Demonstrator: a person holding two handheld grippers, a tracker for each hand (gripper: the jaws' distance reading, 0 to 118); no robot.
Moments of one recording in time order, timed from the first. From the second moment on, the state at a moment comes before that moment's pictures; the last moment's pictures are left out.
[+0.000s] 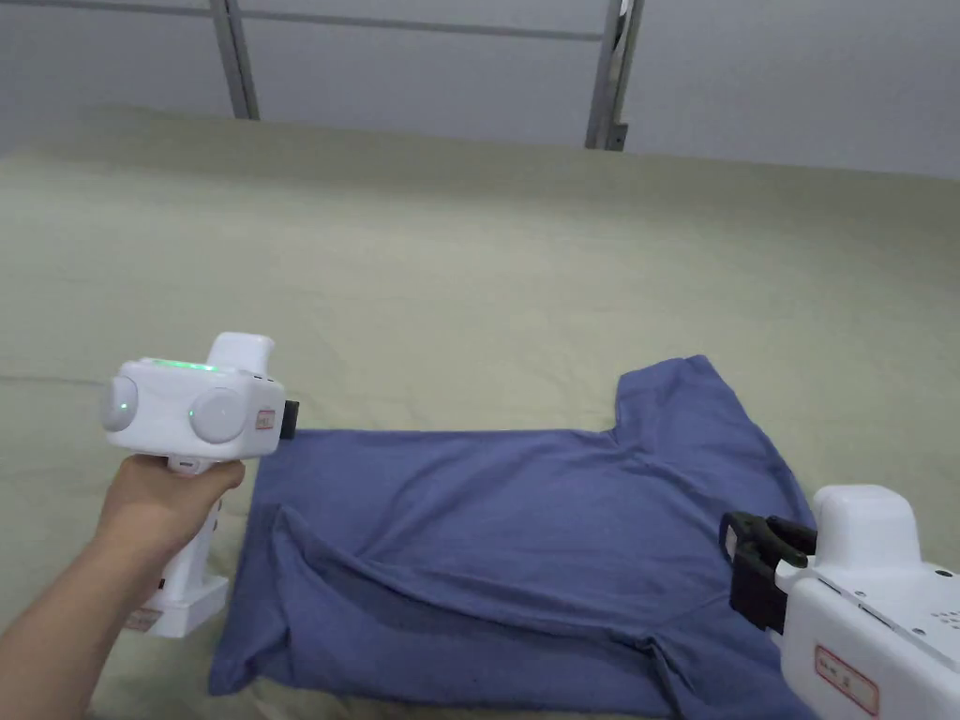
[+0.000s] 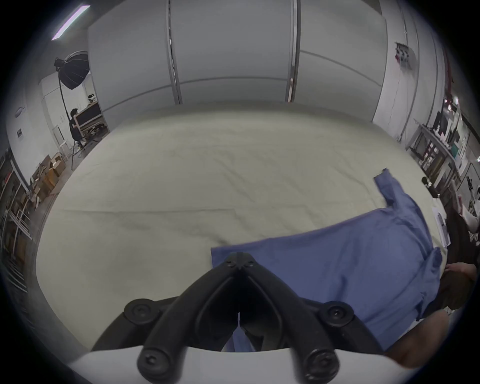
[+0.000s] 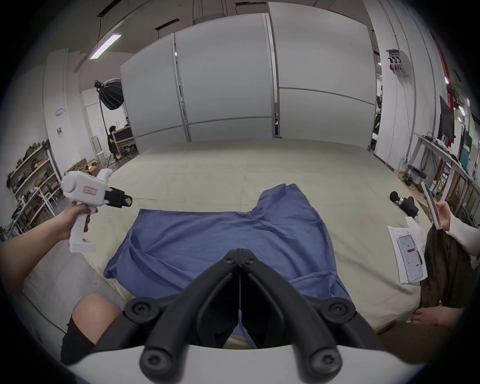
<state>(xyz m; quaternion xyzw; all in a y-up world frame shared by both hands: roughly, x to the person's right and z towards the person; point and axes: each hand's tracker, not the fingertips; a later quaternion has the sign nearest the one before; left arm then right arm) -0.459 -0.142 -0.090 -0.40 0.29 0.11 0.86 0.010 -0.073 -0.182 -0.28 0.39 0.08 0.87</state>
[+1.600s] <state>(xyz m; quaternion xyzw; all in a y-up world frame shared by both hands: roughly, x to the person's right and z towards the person) -0.474 -0.155 -0.112 -0.39 0.22 0.15 0.88 -0.091 -0.160 -0.494 -0.45 0.32 0.12 0.82</state>
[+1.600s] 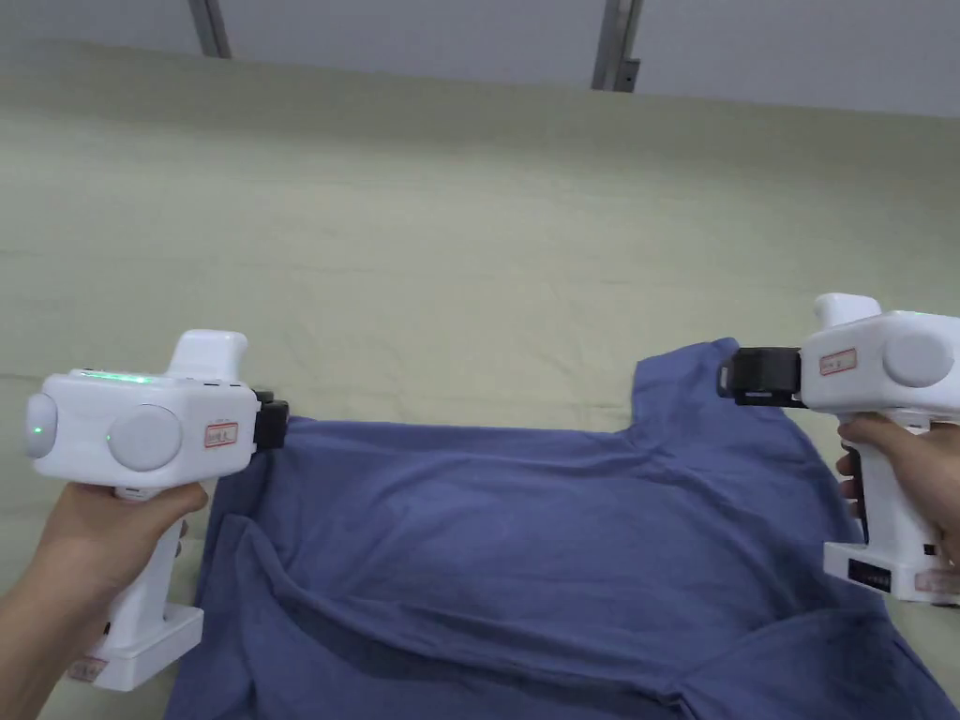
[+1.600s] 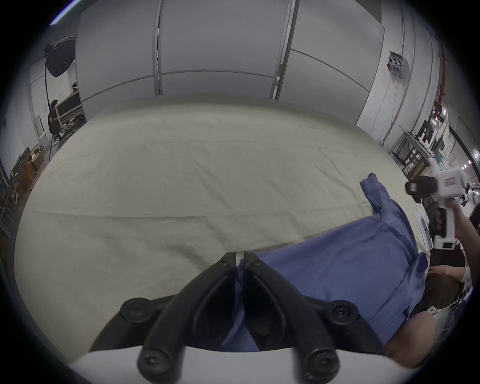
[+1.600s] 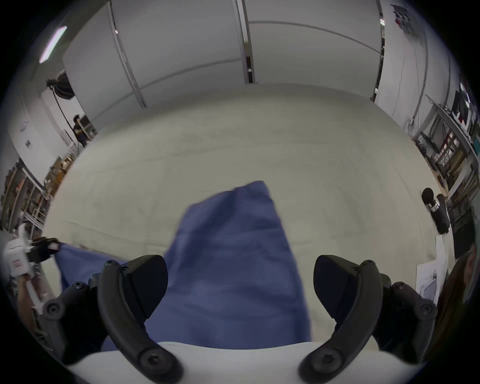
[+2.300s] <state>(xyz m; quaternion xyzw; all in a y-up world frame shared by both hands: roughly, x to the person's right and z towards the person) -0.462 -0.150 -0.124 -0.40 0.22 0.15 0.88 -0.075 -0.173 -0.507 -0.46 0.30 0.10 0.83</state>
